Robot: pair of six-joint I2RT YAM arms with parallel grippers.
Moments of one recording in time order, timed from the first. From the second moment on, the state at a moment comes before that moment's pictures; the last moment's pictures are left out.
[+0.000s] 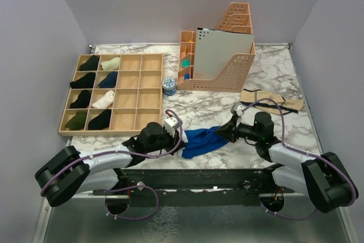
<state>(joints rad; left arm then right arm) -0.86 1.13 0.26 0.44 0.25 -0.33 0.34 1.13 0.15 0.67 -0.82 -0.01</state>
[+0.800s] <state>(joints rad) -0.92 1.07 0.22 0.42 0.24 -0.38 0.34 0.89 0.46 0.05 -0.51 0.60</state>
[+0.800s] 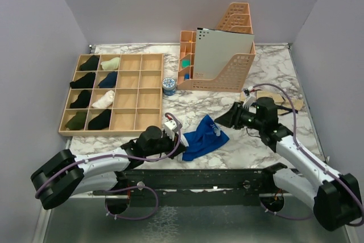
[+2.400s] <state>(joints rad) -0.93 1.10 0.22 0.41 0.23 -0.35 0.54 1.11 0.46 -0.17 -0.36 1.33</state>
